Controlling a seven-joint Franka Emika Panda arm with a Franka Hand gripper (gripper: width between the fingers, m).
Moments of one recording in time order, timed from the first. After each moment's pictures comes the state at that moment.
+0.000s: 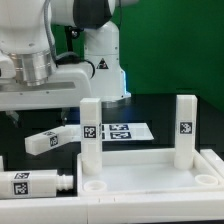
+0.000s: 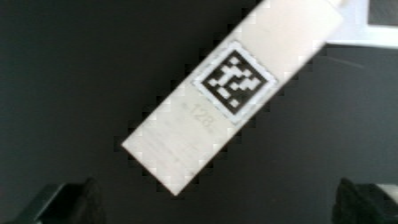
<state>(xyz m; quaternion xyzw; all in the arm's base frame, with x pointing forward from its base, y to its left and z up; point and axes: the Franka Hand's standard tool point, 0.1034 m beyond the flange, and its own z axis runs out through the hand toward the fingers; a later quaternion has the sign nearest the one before) 0.433 -0.152 0.057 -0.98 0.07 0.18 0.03</state>
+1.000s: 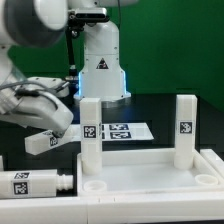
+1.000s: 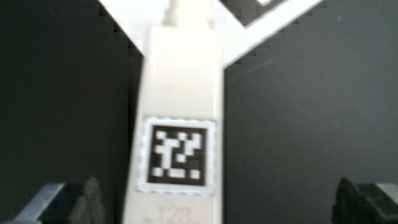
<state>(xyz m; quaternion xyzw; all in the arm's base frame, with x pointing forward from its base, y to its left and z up) 0.415 -0.152 0.031 -0.86 0.30 0.37 0.16</state>
